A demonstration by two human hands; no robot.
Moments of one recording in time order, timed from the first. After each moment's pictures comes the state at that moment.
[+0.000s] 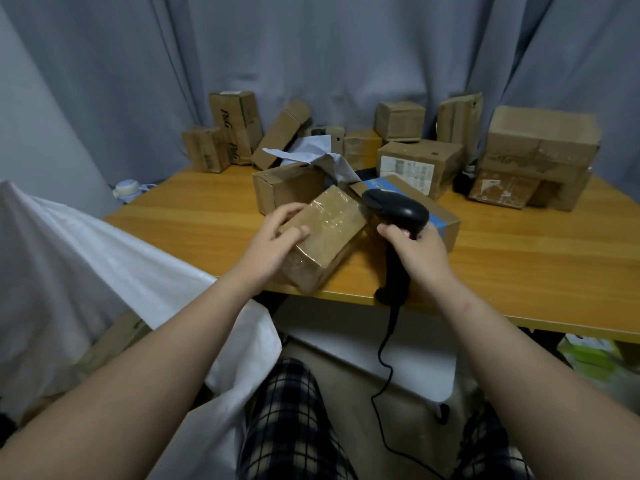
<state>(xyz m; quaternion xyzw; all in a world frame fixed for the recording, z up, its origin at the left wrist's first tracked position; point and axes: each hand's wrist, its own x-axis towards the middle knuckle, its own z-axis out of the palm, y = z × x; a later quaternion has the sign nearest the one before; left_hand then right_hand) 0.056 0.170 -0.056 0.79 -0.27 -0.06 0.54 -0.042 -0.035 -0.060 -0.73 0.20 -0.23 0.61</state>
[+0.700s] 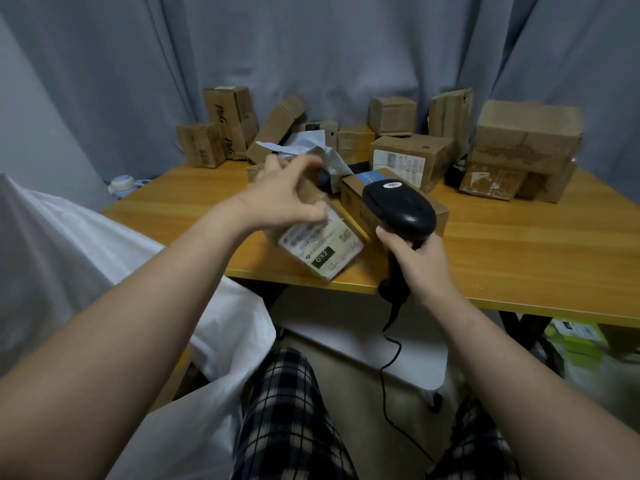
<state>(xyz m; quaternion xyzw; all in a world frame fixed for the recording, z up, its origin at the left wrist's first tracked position) 0.043 0.150 0.021 0.91 -0.34 0.00 0.26 -0.075 -0.028 -0.072 -0.69 0.09 -0.29 0.66</state>
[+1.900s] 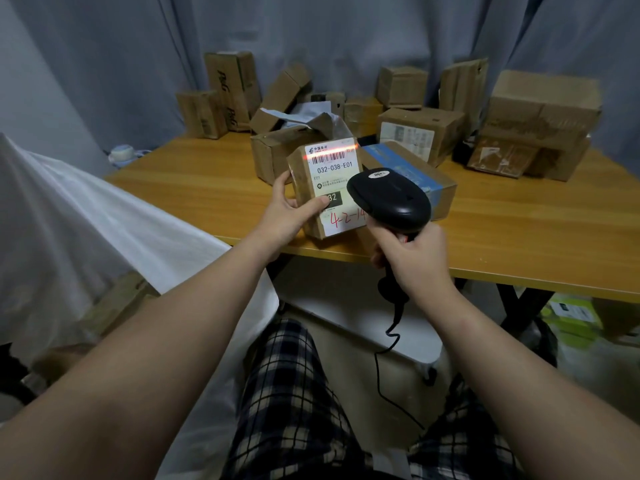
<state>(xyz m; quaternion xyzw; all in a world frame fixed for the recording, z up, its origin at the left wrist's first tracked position) 0.039 0.148 -0.072 0.76 -0.16 -0.10 0.62 -0.098 0.000 -0.084 -0.73 0.06 -0.31 0.61</state>
